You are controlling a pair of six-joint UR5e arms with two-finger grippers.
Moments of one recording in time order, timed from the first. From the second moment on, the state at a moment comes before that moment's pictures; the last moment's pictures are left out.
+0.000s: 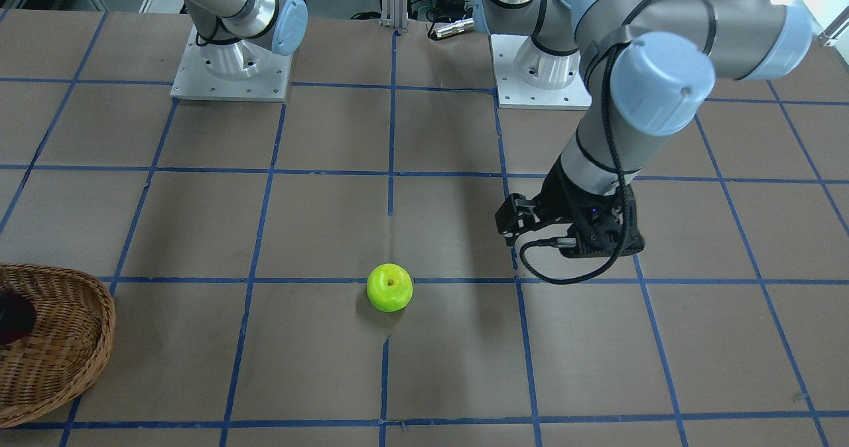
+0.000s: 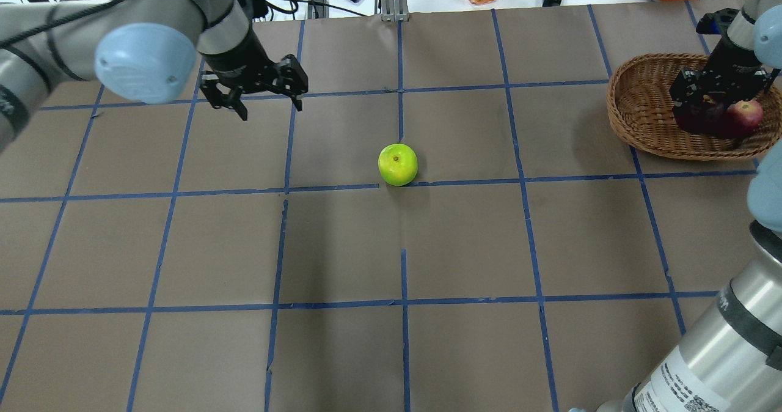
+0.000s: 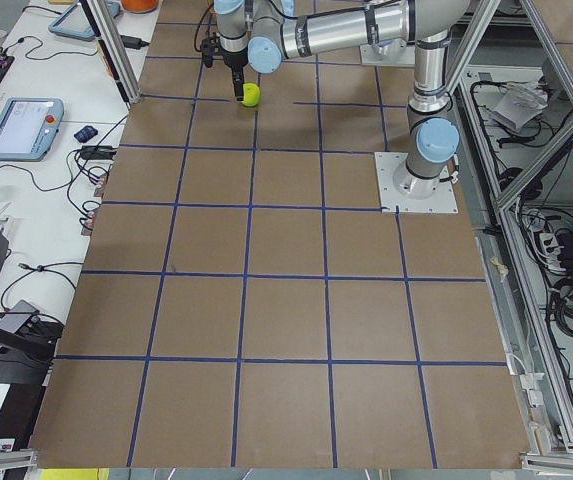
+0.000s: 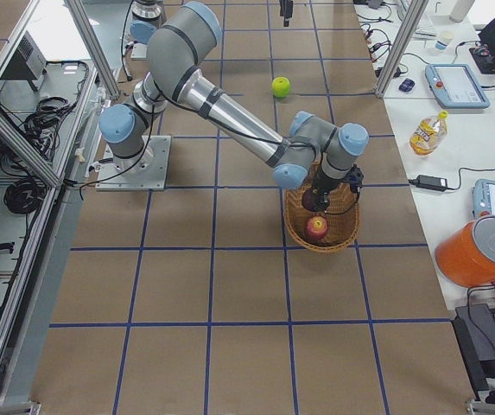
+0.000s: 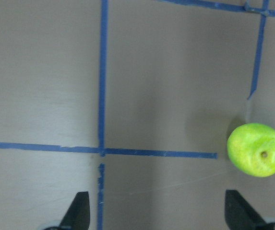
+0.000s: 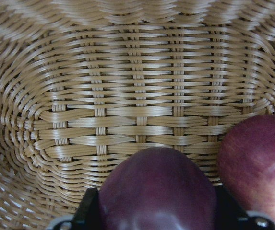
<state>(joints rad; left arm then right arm) -1.57 -1.78 -1.52 -1.40 1.53 -0.08 1.09 -0.94 1.35 -1.88 -1.65 -0.38</state>
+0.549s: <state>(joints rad) -1.50 -1.63 -1.50 -1.55 1.56 -0.01 1.12 -1.04 1.34 -1.77 -1.65 -0.35</state>
